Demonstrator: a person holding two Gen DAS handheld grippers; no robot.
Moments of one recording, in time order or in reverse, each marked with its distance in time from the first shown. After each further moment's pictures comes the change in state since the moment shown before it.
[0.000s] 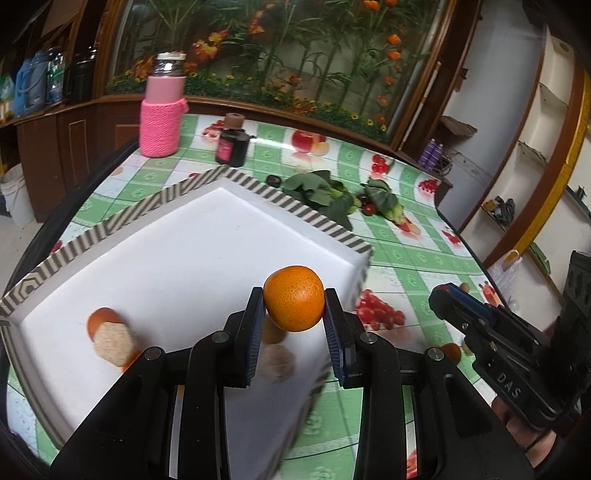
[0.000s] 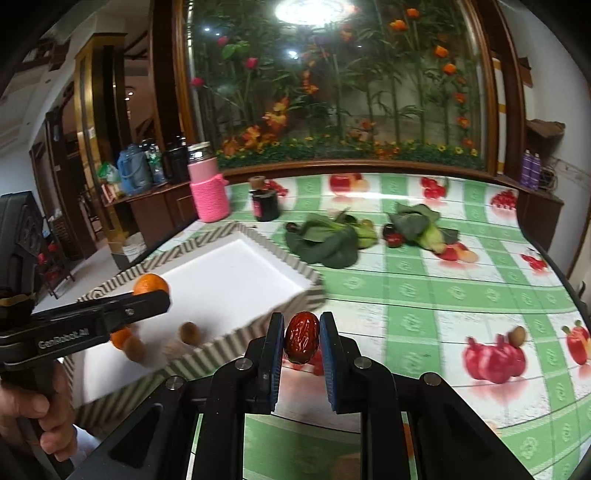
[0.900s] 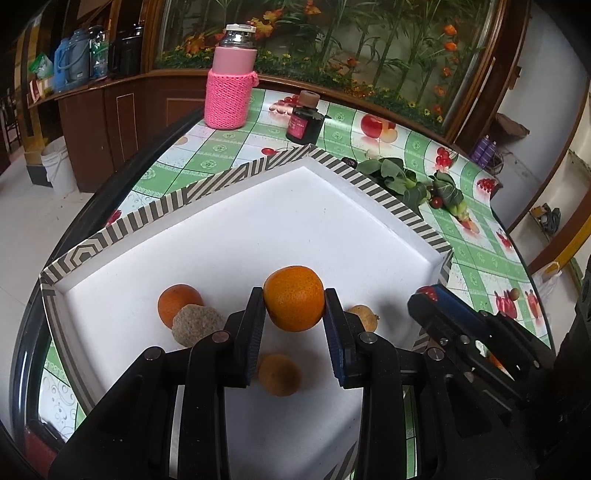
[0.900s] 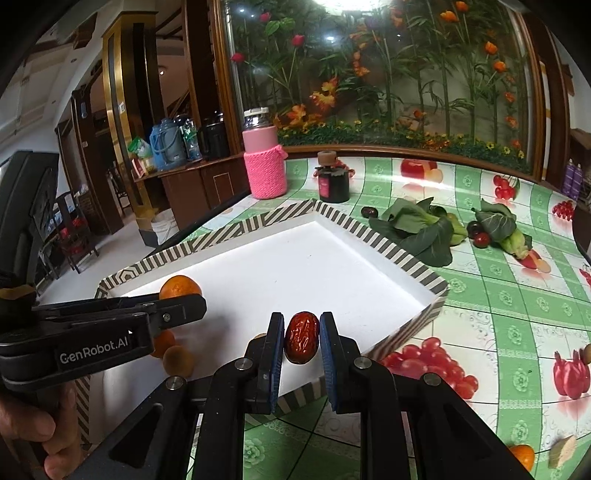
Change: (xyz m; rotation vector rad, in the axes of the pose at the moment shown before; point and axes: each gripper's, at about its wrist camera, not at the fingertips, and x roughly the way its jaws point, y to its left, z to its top) left arm 0.005 0.040 0.000 -0.081 0.083 0.186; right arm 0.058 0.072 0.000 -0.072 0.065 0.107
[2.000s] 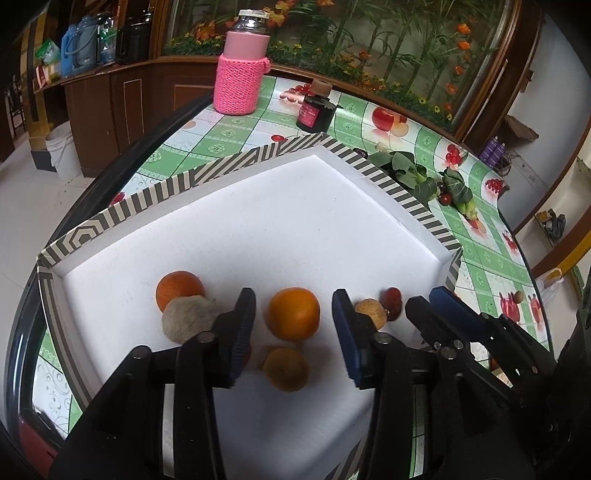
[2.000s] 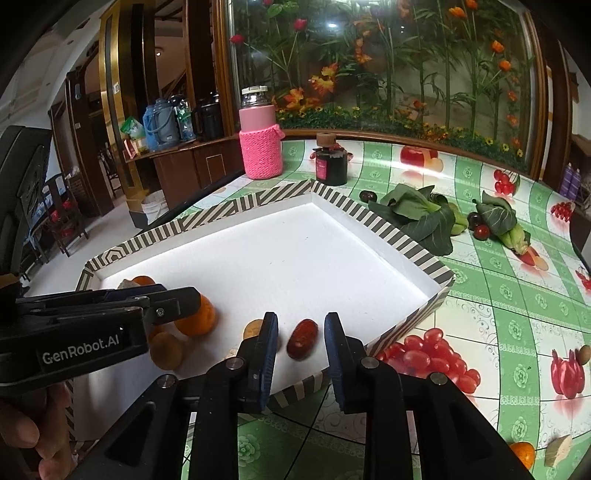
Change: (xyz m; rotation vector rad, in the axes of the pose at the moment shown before) left arm 0.006 0.005 -0.002 -0.043 0.035 0.011; right arm 0.013 0.007 -0.003 -0.027 0.062 -0.052
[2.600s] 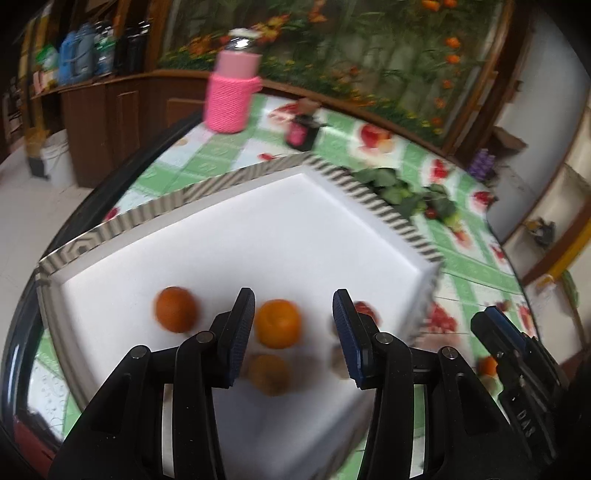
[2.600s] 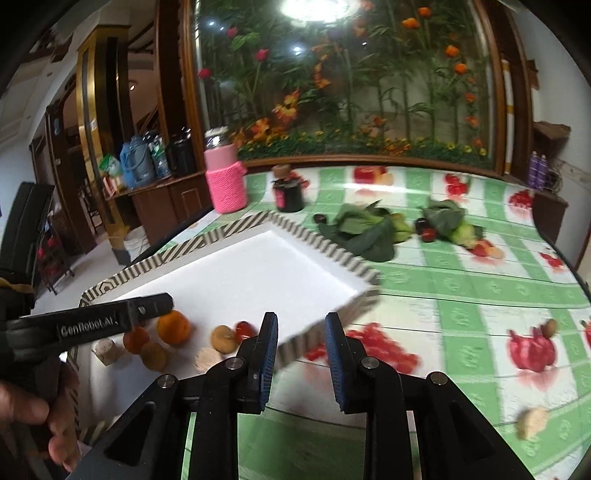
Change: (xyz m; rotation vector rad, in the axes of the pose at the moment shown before) left arm -0.014 -0.009 -0.001 0.019 -0.073 -0.066; right arm -0.057 -0.036 -0.014 0.105 -0.117 -0.076
